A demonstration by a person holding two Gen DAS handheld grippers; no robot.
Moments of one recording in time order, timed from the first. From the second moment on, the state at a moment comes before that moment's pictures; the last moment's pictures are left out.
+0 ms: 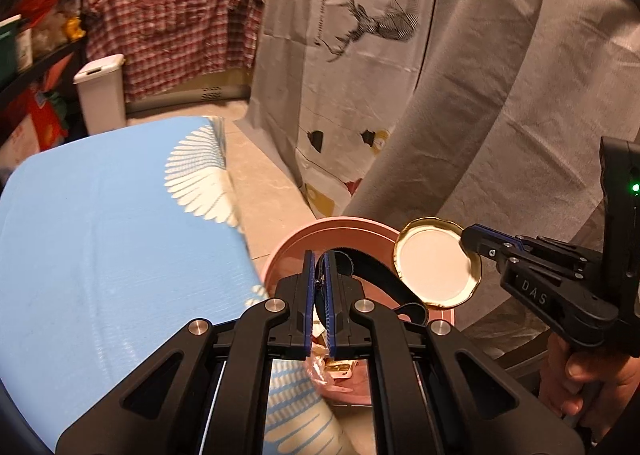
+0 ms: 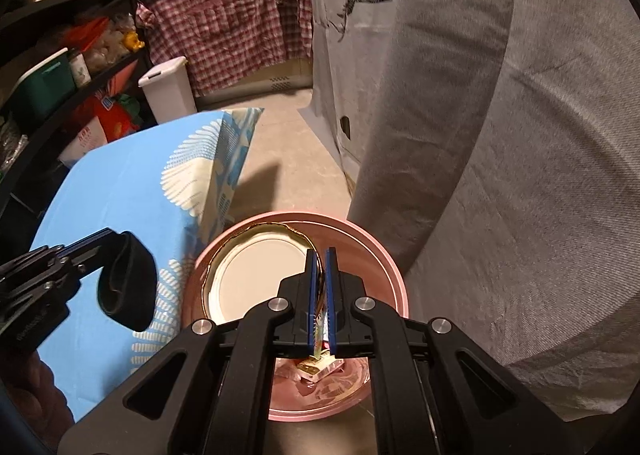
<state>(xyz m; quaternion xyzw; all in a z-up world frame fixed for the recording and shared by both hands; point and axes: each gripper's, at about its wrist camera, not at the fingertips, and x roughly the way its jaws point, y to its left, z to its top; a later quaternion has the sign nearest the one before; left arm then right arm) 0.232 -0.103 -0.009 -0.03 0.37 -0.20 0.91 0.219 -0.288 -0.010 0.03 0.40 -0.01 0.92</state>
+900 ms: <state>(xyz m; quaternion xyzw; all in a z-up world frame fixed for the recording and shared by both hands) 0.224 -0.086 -0.013 -0.02 0.38 -0.21 0.90 0.204 -0.285 -0.005 0.04 0.38 0.01 0.92</state>
